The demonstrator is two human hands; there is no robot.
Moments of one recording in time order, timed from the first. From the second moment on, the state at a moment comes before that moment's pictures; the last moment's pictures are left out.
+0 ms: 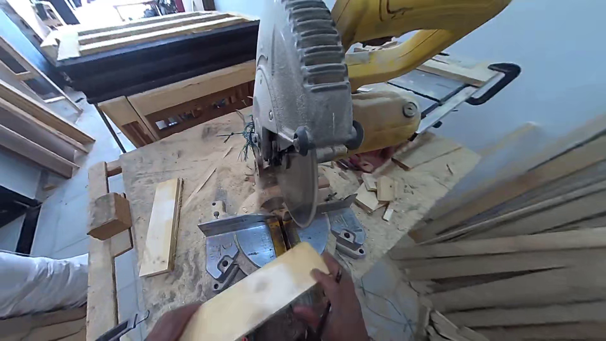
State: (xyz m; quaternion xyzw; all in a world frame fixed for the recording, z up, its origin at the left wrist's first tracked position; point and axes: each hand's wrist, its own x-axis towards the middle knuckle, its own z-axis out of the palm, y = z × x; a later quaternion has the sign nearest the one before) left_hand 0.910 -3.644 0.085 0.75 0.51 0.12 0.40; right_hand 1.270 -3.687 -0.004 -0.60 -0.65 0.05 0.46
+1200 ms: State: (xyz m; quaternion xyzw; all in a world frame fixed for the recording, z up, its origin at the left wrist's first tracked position) left_hand 1.005 -3.583 0.059 0.84 0.51 0.08 0.17; right_hand 1.231 -3.630 0.017 -0.59 -0.70 0.18 0.35
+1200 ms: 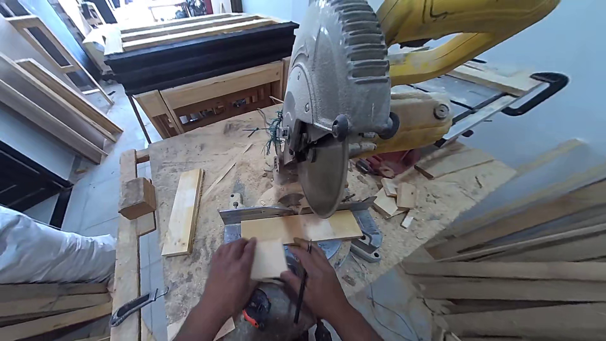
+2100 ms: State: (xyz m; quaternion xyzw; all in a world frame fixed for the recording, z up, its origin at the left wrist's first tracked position) left_hand 1.033 -3.530 0.008 0.48 0.70 0.31 0.43; right_hand 1.238 -3.571 -0.010 -0.71 -0.63 0.17 0.27
